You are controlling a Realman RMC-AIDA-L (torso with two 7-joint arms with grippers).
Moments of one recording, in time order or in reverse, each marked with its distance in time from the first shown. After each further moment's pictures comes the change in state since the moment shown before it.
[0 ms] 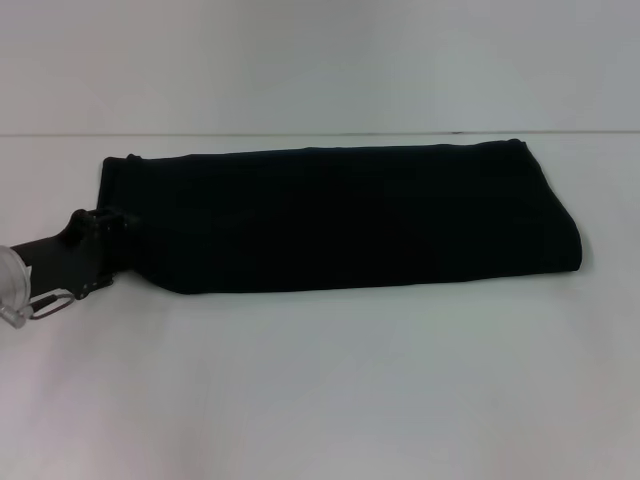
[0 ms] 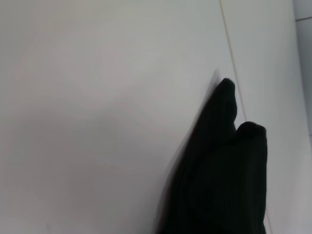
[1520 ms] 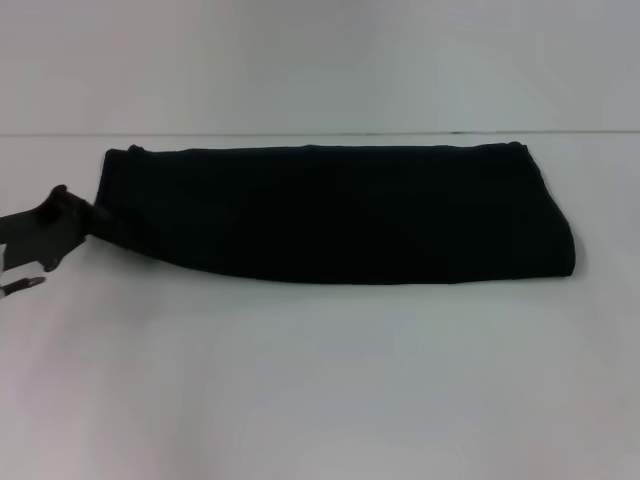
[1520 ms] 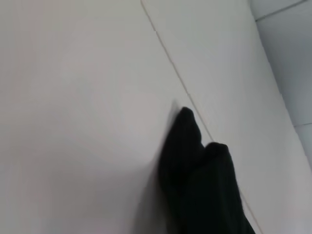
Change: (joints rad) left arm 0.012 0.011 0.025 0.095 0.000 0.024 0.115; right arm 0.001 -0.013 0.015 0.000 0.008 0.020 0.003
